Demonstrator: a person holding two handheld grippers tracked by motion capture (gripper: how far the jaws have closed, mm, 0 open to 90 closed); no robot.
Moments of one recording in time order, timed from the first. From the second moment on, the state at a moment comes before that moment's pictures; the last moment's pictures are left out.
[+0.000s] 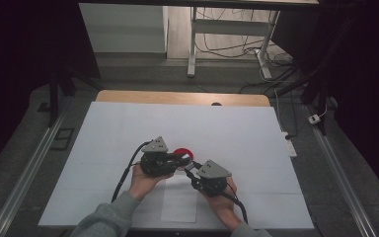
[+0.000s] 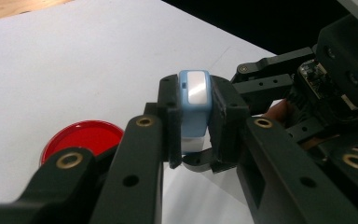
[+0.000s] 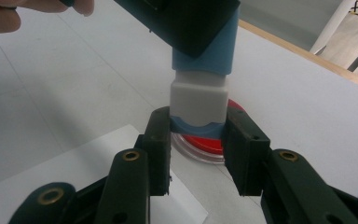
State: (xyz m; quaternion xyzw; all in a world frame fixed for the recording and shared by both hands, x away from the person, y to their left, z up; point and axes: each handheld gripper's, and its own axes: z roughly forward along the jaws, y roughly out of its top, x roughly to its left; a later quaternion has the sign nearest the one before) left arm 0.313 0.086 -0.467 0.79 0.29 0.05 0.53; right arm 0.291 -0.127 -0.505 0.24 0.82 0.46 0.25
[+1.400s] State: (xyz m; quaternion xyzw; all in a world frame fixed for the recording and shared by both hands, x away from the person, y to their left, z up) left arm 0.311 0.088 -0.470 0.78 0.29 0.05 0.54; right arm 0.287 -0.126 -0.504 0.24 0.81 0.46 0.27
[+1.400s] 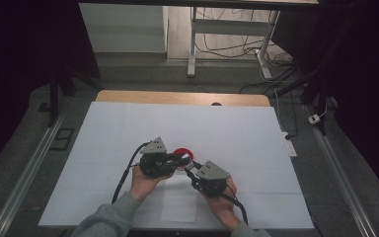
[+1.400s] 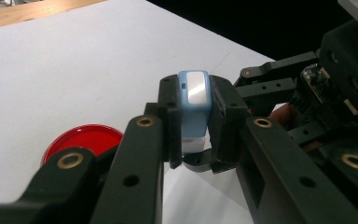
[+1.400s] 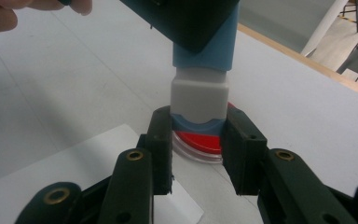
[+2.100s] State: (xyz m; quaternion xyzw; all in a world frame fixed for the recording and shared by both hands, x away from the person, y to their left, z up) left arm 0.311 0.089 -0.470 0.78 0.30 0.05 0.54; right arm 0.288 -0.126 -0.502 0.22 0.82 0.44 0.27
